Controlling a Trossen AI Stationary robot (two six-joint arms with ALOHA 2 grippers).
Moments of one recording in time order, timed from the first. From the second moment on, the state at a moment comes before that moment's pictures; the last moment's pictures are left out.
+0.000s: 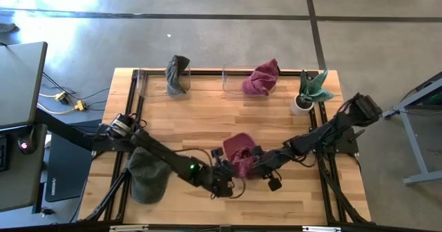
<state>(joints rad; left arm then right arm) -0.49 1.98 1.46 -0.27 -0.65 -0.42 0.44 1.54 0.59 0.31 -0.08 0.06</state>
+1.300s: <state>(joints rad) -0.38 2.05 1.72 -0.84 -0.42 -0.50 0.49 1.40 0.58 0.07 0.14 -0.01</state>
